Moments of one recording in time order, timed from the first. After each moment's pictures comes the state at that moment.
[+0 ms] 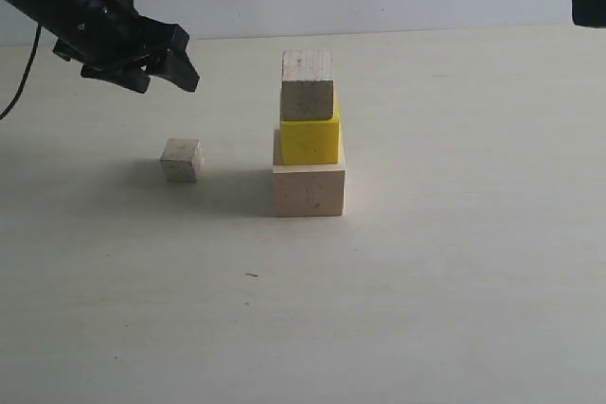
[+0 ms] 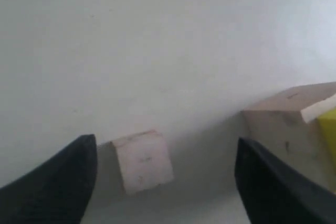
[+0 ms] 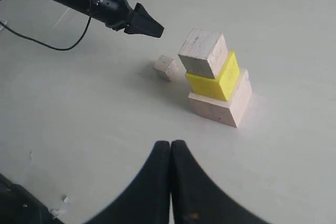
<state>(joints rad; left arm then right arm) -0.23 1.96 -1.46 -0.50 0.81 0.40 0.43 0.81 -1.00 0.38 0.95 0.03</state>
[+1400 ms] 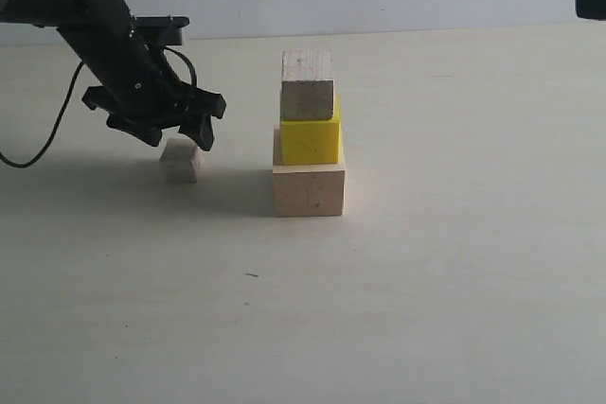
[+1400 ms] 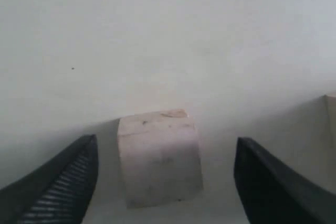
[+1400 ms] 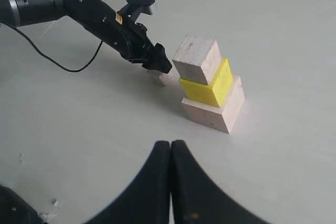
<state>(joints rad) -0.35 2.10 -1.46 -0.19 0.77 0.05 0.43 0.81 -1.00 0.36 0.94 0.01</state>
